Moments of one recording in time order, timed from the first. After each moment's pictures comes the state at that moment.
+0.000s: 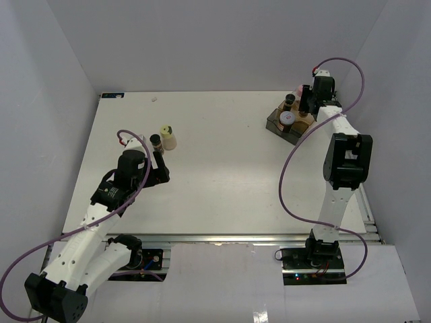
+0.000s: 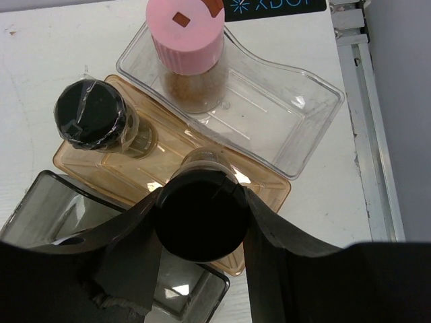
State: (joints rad) left arm -0.38 0.81 0.78 -0.60 -0.20 -0.45; right arm -0.02 2.09 1.71 -0.20 0.09 0.02
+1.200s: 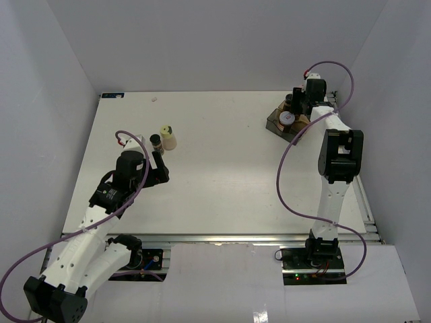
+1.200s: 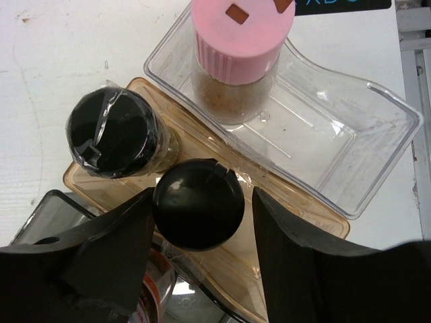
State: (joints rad) left arm -0.38 0.79 0.78 -0.60 -0.20 -0.45; right arm 0.00 2.22 1.79 -0.17 0.04 0.02
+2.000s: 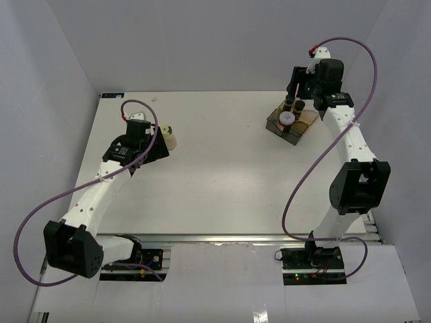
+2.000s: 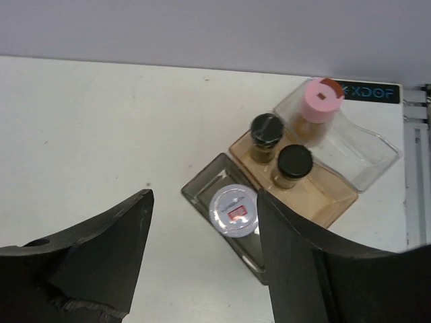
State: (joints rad) left arm -0.28 1.21 1.06 -0.64 -0.25 -0.46; right arm 0.06 1.76 1.70 -0.34 -0.14 0.04
